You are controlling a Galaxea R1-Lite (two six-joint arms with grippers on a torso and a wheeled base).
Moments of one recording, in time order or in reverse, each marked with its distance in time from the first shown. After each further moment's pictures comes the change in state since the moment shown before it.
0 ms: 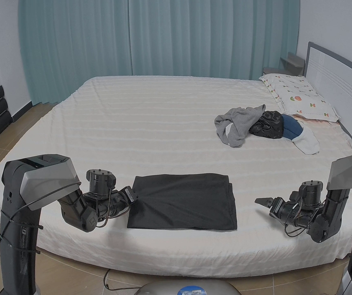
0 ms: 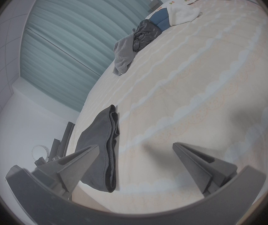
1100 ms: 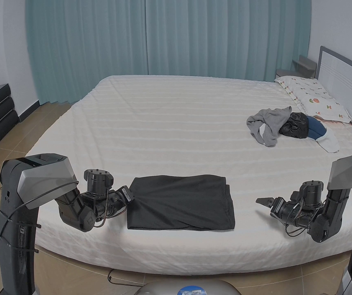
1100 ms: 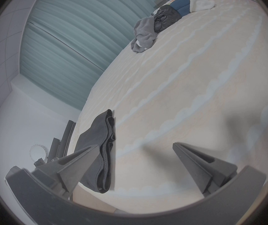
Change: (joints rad) left arm 0.017 -0.013 0.019 0.000 0.036 -0.002; right arm 0.000 0.001 0.001 0.000 0.000 0.000
